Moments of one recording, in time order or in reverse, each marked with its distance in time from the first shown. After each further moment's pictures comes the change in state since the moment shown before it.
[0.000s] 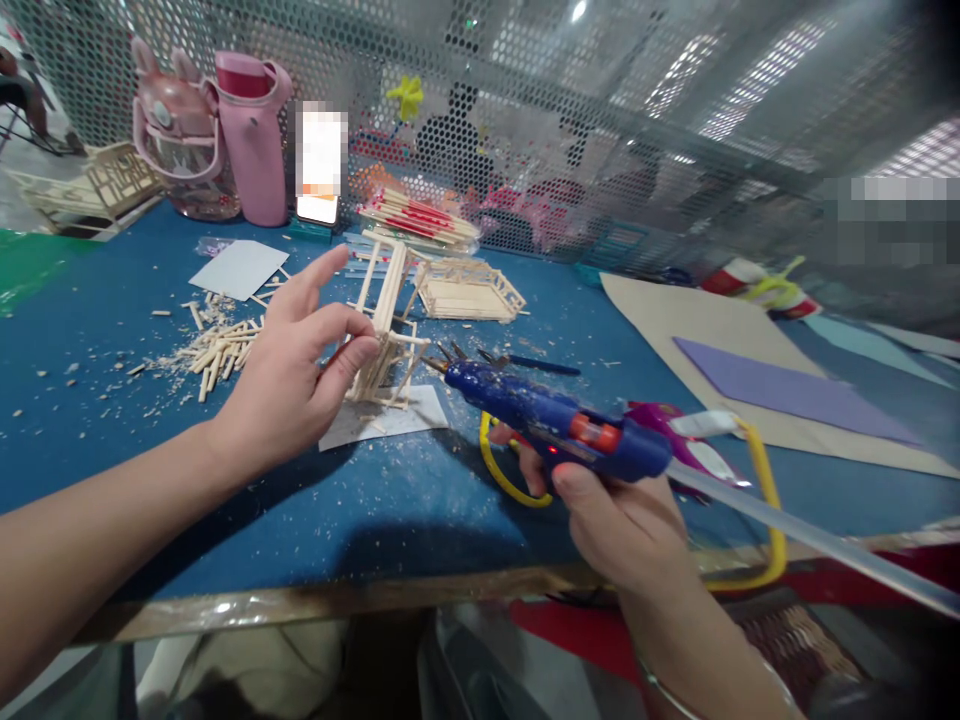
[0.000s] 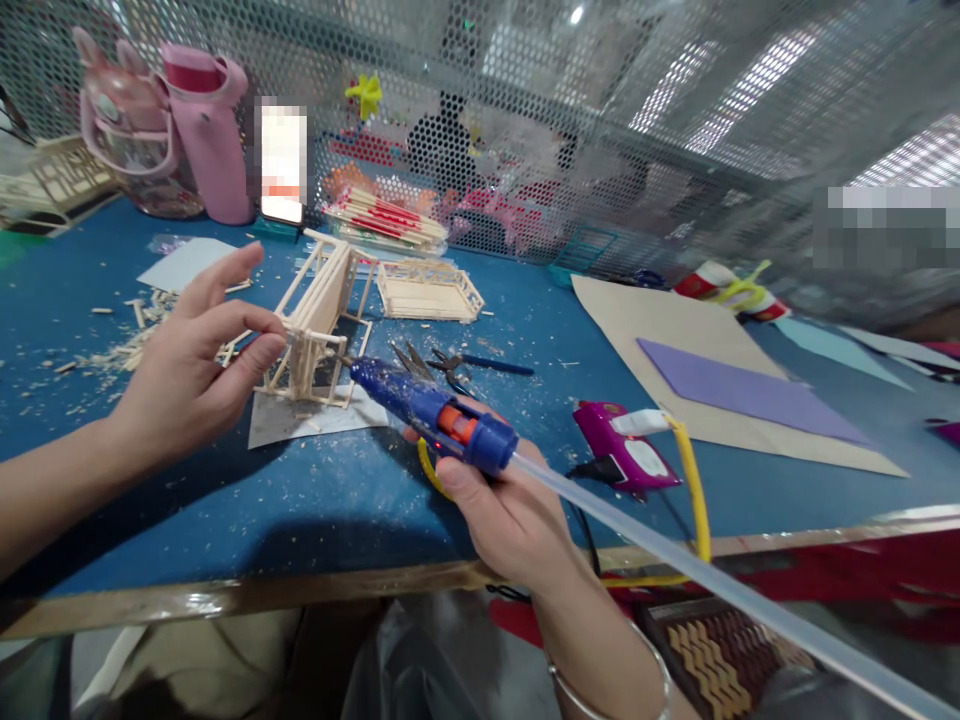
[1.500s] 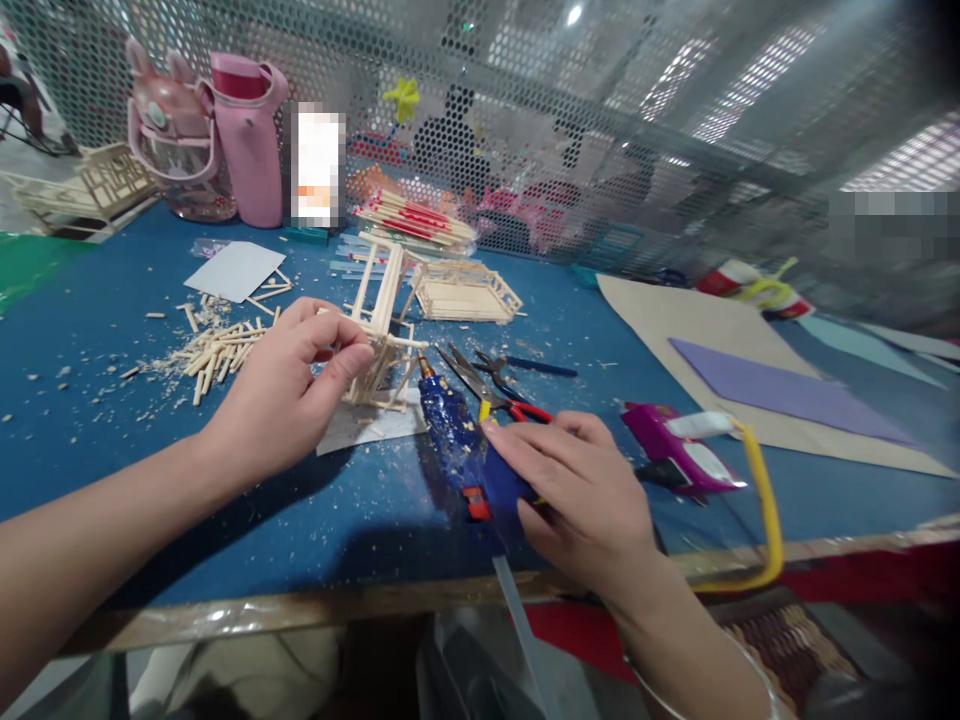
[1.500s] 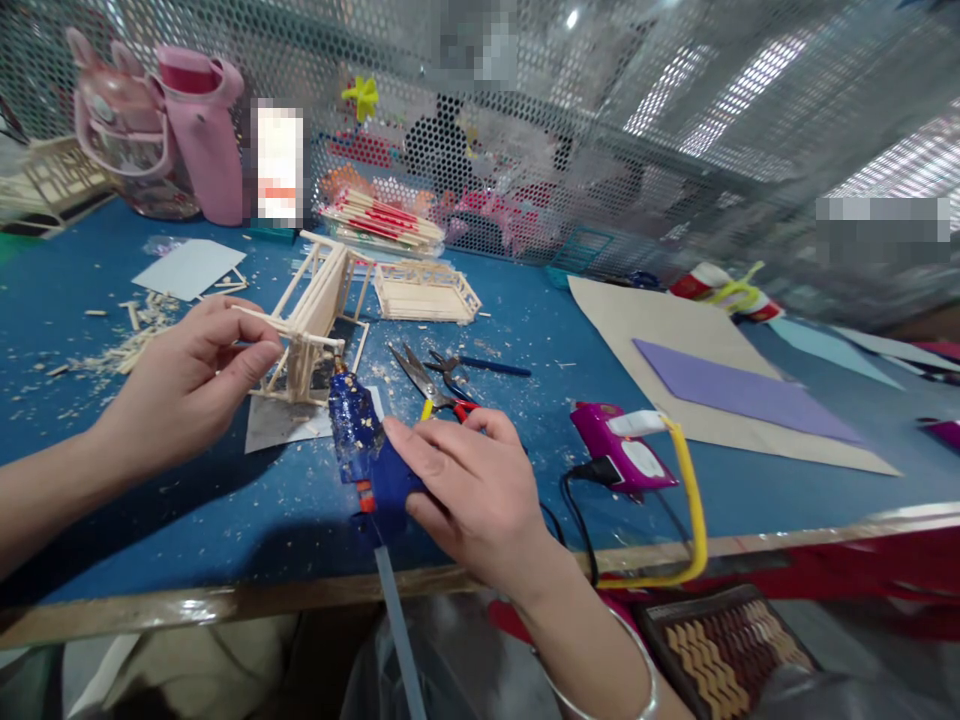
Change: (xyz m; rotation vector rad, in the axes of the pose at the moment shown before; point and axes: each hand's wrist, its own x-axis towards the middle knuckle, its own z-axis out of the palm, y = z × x) left_hand 0.000 0.005 -0.002 -0.115 -0.106 -0.078; right_hand 0.013 -0.006 0.005 -0.535 -0.040 -0.599
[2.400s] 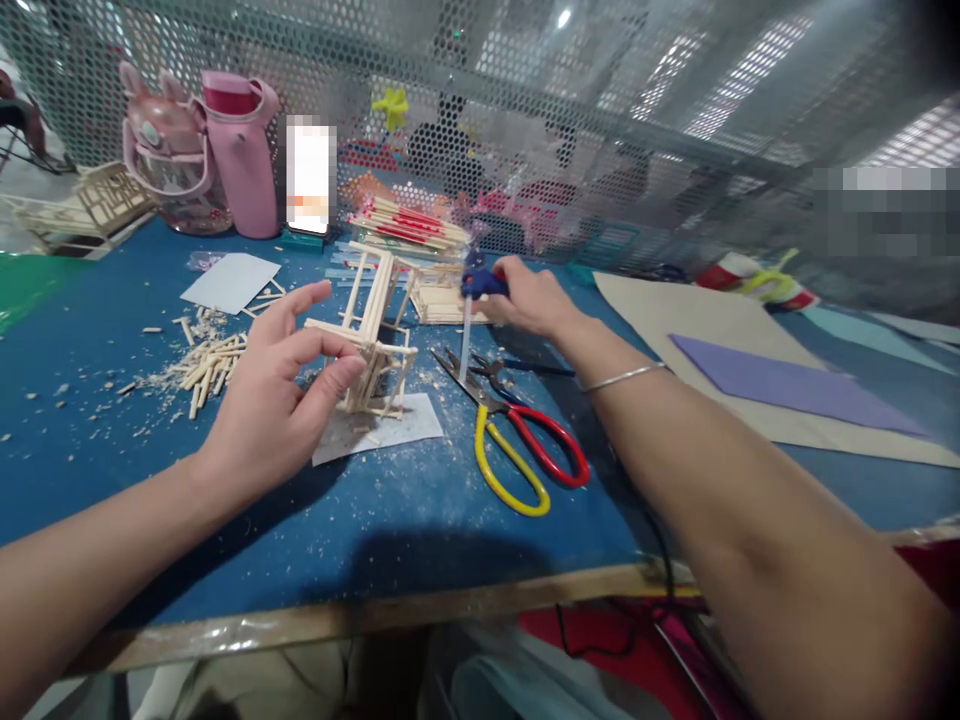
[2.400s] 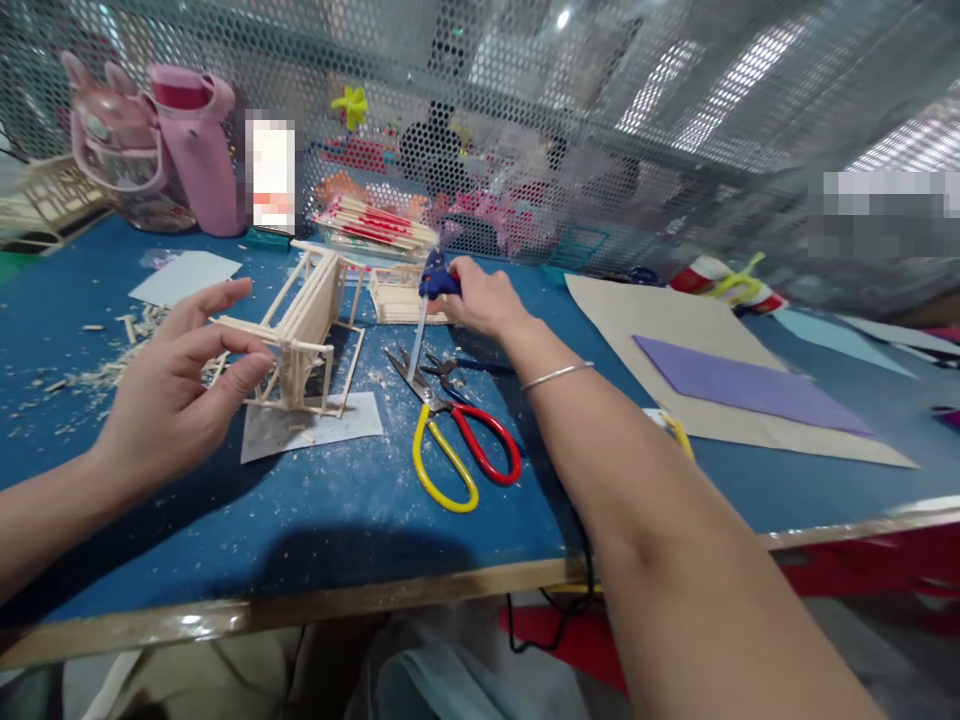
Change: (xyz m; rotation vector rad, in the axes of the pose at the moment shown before) left_hand -0.004 -0.002 0.004 0.097 0.124 -0.004; right_hand 0.069 0.188 0.071 -0.265 -0.457 0.519
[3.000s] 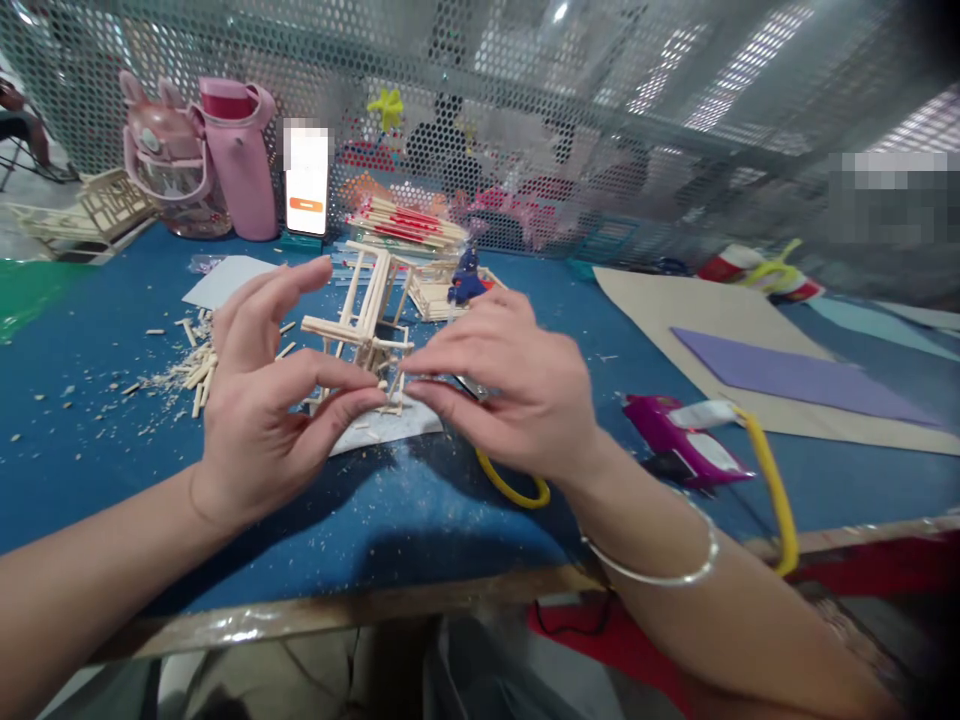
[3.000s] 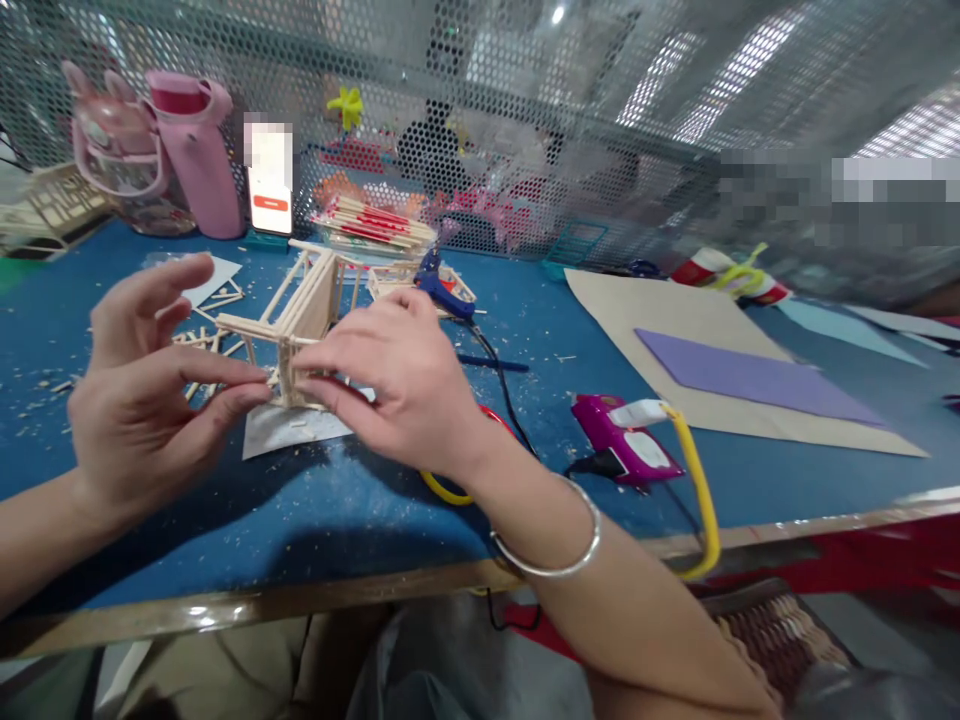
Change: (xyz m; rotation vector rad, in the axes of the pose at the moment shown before) left_hand -0.011 0.010 -0.007 -0.001 0.141 0.199; right_hand -0.107 -0.133 -0.085 0.530 0.462 -0.558
